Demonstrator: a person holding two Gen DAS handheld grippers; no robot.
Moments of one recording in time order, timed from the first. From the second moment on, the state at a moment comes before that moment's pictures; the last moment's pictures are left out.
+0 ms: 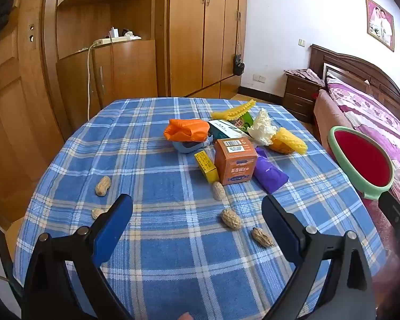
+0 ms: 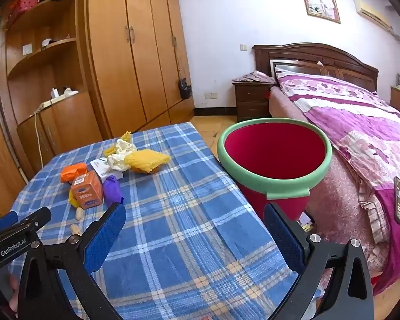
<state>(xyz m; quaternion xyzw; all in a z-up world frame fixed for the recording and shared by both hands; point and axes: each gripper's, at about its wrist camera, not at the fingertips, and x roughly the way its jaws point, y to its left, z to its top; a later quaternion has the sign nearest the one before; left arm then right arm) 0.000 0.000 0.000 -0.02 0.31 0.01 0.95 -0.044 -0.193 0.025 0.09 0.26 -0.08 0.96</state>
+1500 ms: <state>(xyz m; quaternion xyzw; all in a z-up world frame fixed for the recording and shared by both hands) 0.001 0.006 -0.001 -0.03 0.32 0.02 0.95 -0.039 -0.202 0.018 0.11 0.28 -0.09 0.95</state>
